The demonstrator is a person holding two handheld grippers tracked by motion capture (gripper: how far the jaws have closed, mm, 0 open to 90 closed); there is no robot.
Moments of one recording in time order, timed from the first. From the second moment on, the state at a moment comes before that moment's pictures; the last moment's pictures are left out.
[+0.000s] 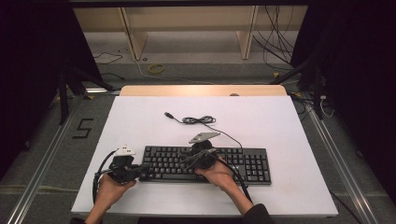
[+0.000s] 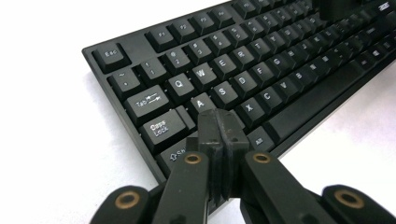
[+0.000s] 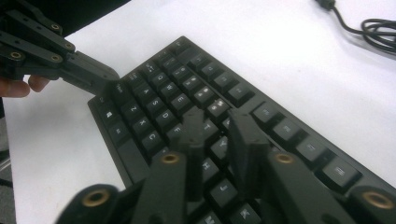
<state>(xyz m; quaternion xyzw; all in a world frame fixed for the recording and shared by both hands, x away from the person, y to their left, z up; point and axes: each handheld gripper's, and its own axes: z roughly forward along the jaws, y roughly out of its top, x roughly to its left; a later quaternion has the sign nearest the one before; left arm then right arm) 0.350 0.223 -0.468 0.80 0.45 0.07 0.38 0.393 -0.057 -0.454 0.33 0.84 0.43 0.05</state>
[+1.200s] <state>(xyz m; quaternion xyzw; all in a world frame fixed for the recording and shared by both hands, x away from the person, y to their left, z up) 0.355 0.225 -0.477 0.81 0.46 0.06 0.36 0.407 -0.026 -0.474 0.33 0.86 0.39 0.05</state>
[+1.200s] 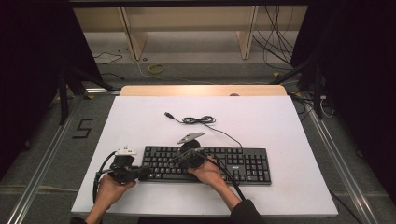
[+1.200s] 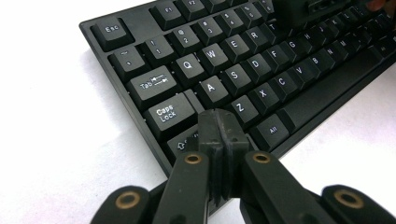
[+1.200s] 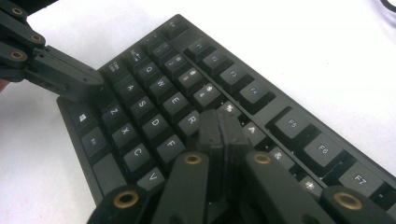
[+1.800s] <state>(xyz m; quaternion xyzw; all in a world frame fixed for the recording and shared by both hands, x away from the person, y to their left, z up) 0.356 0.226 -0.478 0.80 0.47 0.05 0.36 0.408 -0.023 -0.479 0.34 0.86 0.38 0.06</state>
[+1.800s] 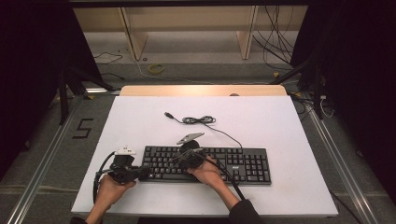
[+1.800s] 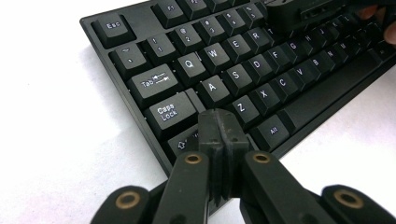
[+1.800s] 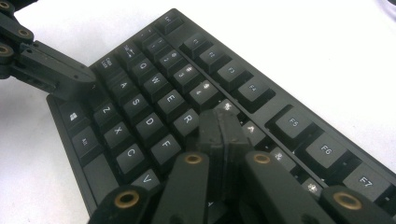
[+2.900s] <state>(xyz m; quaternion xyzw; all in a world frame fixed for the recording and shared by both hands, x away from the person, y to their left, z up) 0.356 0.220 -0.466 0.78 0.45 0.06 0.43 0.399 -0.049 -0.455 0.34 0.83 0.43 0.04</state>
